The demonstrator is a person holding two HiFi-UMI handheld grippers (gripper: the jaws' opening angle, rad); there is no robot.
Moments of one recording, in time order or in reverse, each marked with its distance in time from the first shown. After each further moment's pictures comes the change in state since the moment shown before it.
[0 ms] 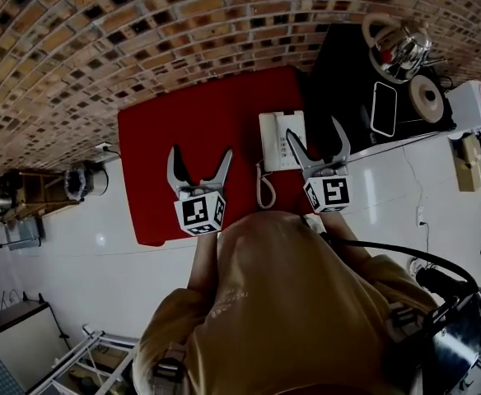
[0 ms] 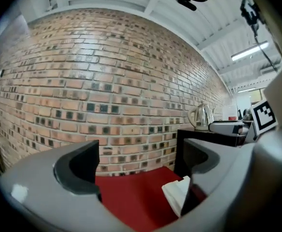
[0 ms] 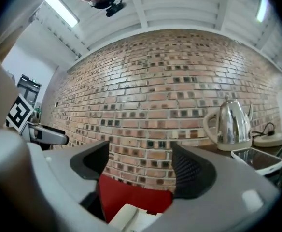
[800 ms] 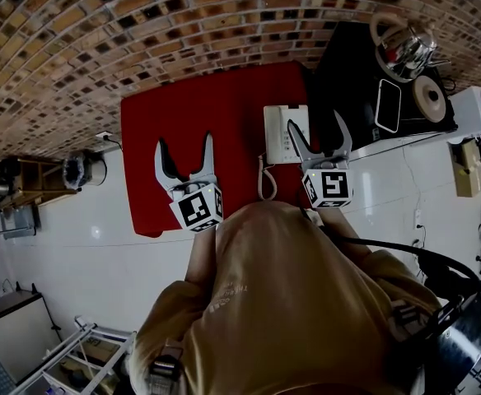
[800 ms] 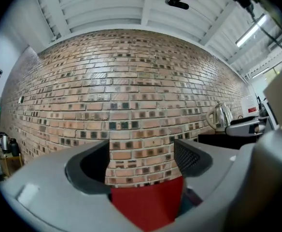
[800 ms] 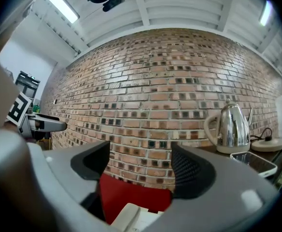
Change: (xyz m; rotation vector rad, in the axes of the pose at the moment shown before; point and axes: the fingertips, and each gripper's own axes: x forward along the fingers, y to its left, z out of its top) left arm -0.038 0.038 0.050 0.096 -0.105 0.244; right arm 0.001 0.020 0.013 -0.021 0.038 -0.018
